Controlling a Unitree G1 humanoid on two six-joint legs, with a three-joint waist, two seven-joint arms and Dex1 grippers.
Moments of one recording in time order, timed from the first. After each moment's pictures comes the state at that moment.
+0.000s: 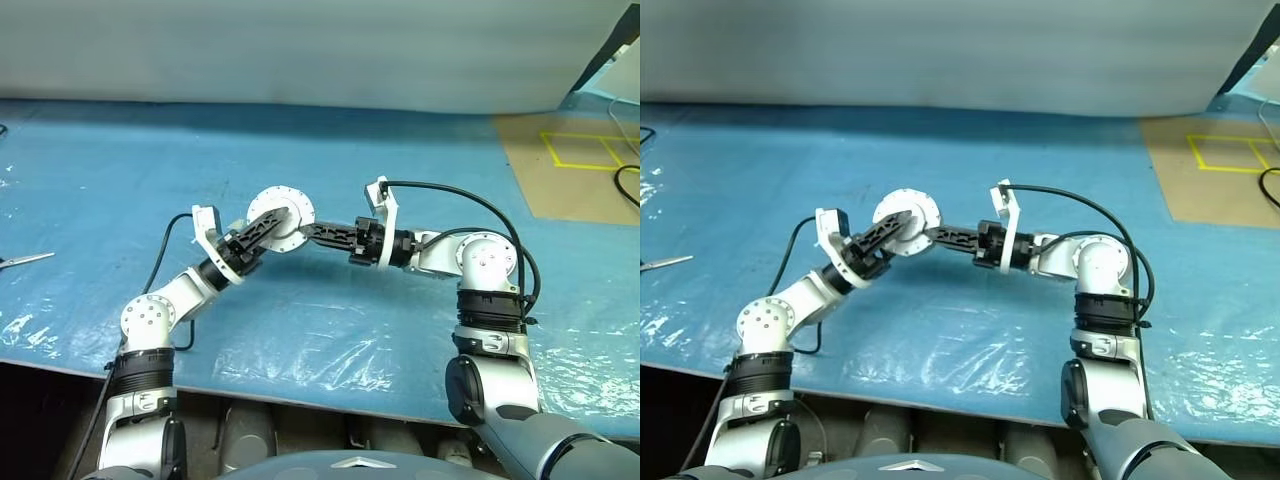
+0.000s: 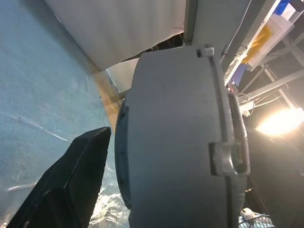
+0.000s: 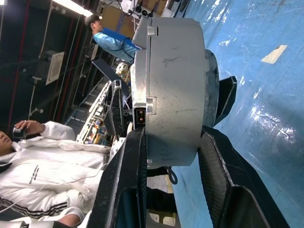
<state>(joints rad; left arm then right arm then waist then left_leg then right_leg) -0.35 0.20 0.30 0.10 -1.23 0.96 -0.64 -0.66 -0.15 -0.26 0.10 0.98 1.45 0.52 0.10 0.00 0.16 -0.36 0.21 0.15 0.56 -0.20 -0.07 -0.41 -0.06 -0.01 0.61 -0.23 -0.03</state>
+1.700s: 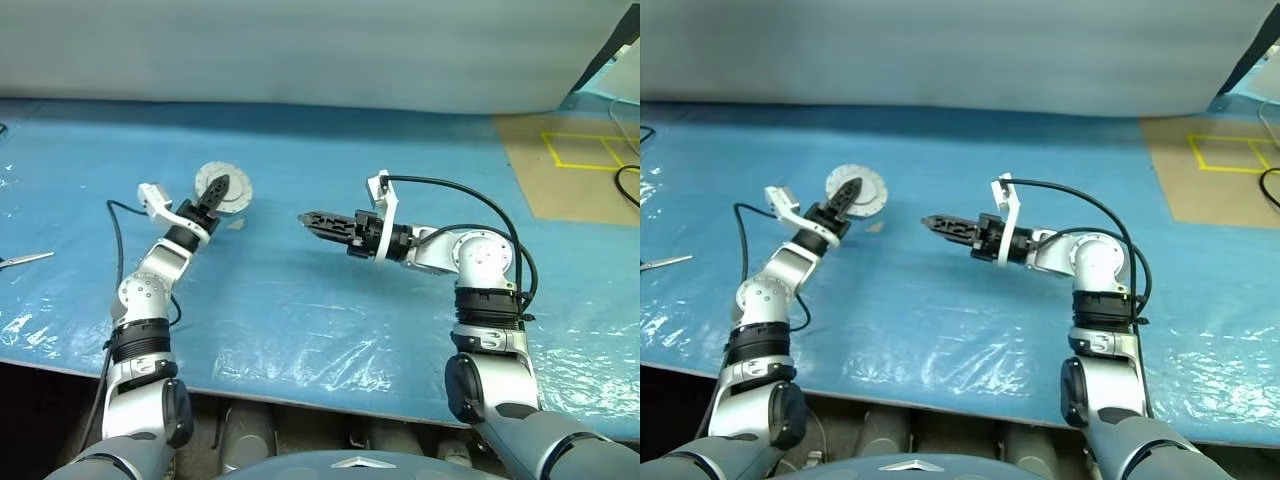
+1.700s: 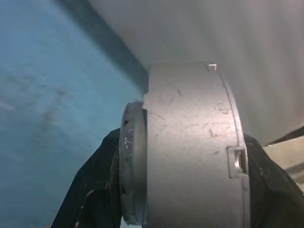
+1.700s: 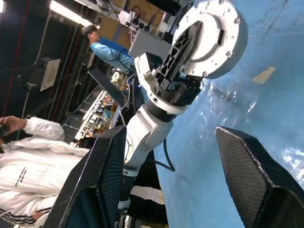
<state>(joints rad) -0.52 0.25 0.46 0.40 -0.90 0.52 -0.40 -0.67 -0.16 -0.23 0.12 0.96 1.35 0.52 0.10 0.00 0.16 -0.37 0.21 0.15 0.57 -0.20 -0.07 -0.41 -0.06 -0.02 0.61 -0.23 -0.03</state>
